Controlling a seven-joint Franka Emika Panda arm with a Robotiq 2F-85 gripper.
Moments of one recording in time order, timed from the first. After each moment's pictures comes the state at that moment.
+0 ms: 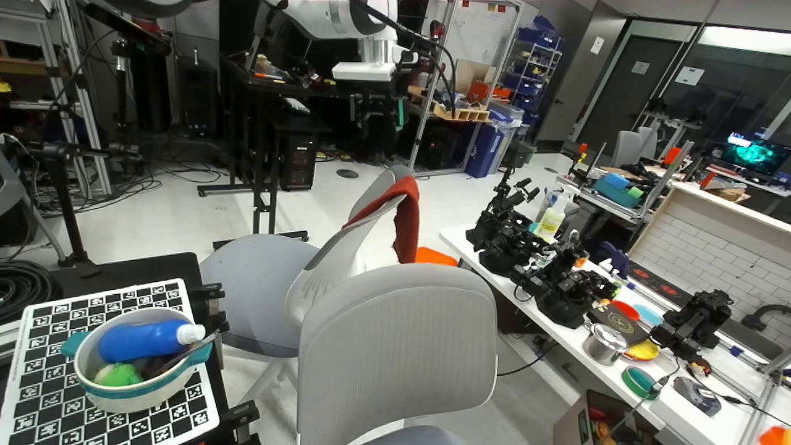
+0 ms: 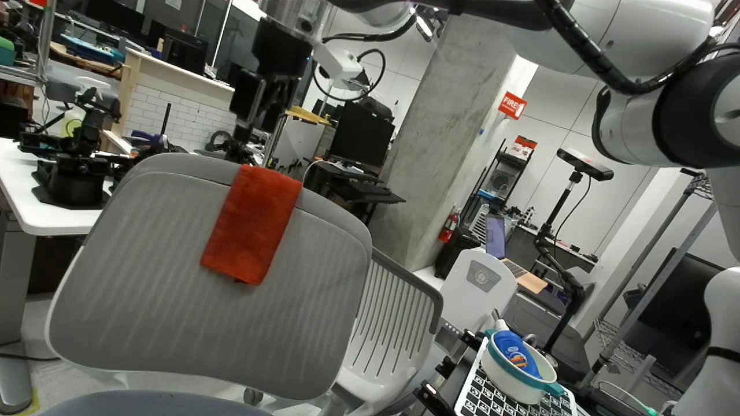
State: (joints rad) arm 0.44 0.83 0.00 -0.91 -0.23 1.86 -0.09
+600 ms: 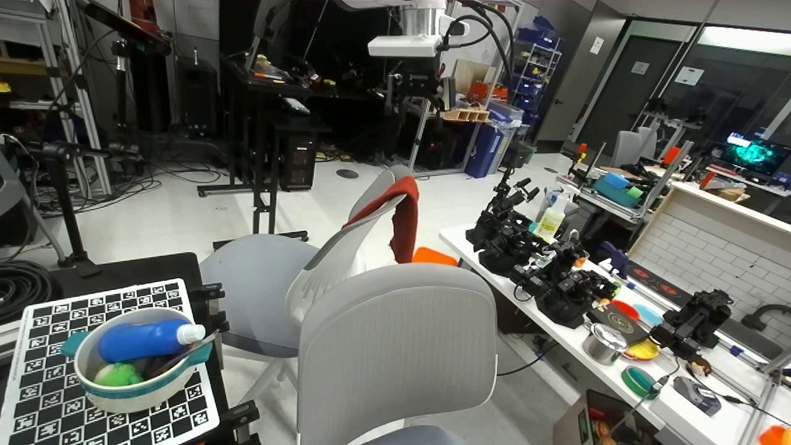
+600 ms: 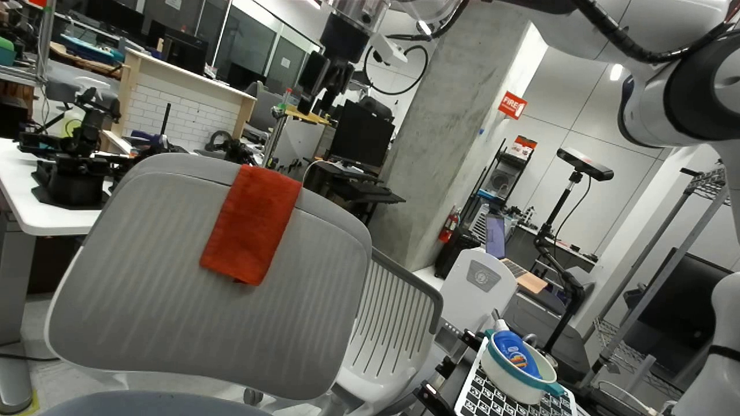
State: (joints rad) arm 0.29 0.68 -0.01 -1.01 -0.19 1.86 -0.13
